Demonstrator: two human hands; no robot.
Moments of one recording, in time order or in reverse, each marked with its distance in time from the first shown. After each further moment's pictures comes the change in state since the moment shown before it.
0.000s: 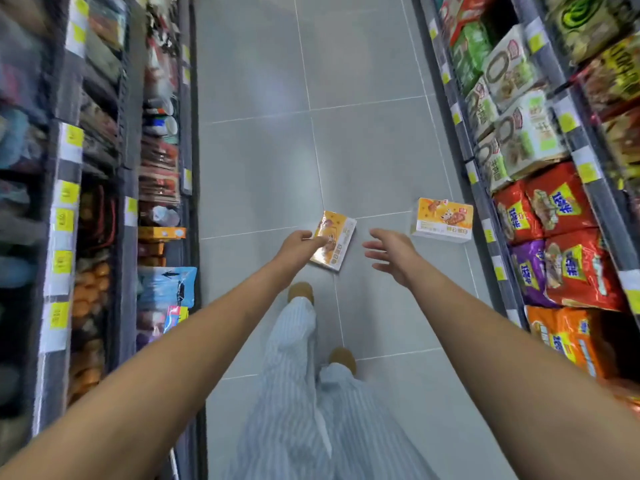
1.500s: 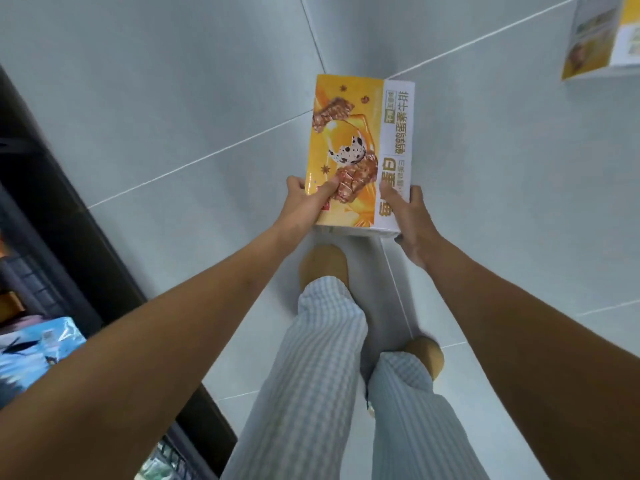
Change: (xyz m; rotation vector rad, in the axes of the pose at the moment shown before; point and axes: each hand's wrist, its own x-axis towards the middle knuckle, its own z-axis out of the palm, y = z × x) left_hand 0.549 -0.264 0.080 0.117 -0.114 -0.298; right_hand 0.516 0.264 0.098 0.204 0.073 0.280
